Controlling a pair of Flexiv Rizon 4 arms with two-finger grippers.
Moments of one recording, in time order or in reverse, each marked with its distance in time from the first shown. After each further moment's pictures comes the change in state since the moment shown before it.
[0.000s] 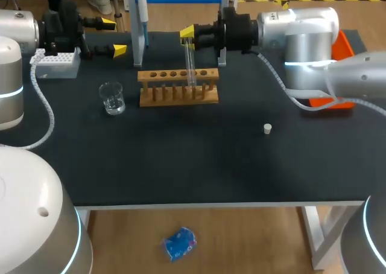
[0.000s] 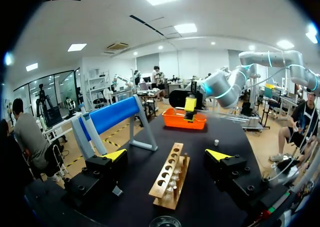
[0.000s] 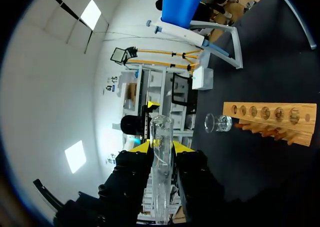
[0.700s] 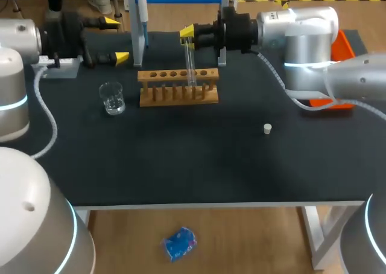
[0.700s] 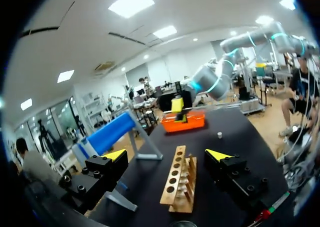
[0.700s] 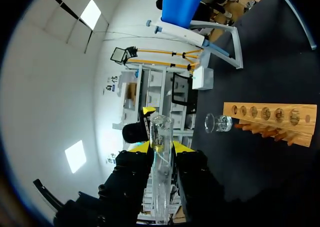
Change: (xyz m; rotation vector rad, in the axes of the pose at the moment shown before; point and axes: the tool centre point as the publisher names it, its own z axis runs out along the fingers) left arm 0.018 -0.003 0.005 0.074 -0.006 0.289; right arm 0.000 0.001 0.000 0.003 0.000 0.001
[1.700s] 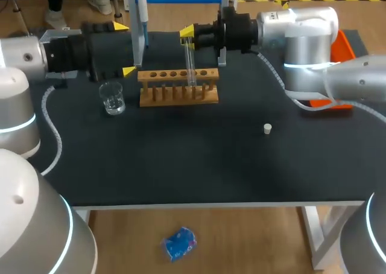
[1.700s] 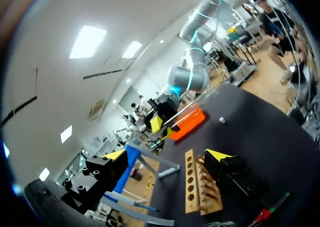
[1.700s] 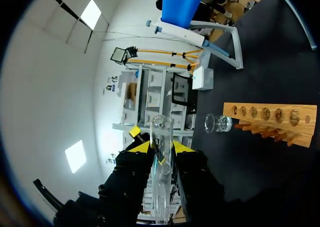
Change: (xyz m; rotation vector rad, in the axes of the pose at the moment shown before) left arm 0.036 -0.025 0.004 0.060 -0.046 0.502; right arm 0.000 0.000 0.000 0.000 0.001 0.000
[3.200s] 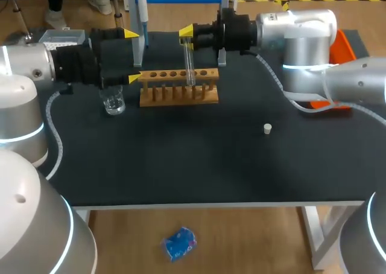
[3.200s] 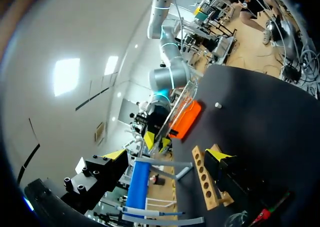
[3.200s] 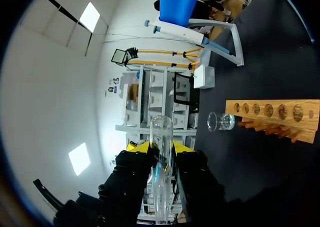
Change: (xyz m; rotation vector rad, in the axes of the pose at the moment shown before) left arm 0.014 -0.024 0.009 -0.018 0.001 0.348; right arm 0.002 -0.001 0.003 -0.001 0.023 0.032
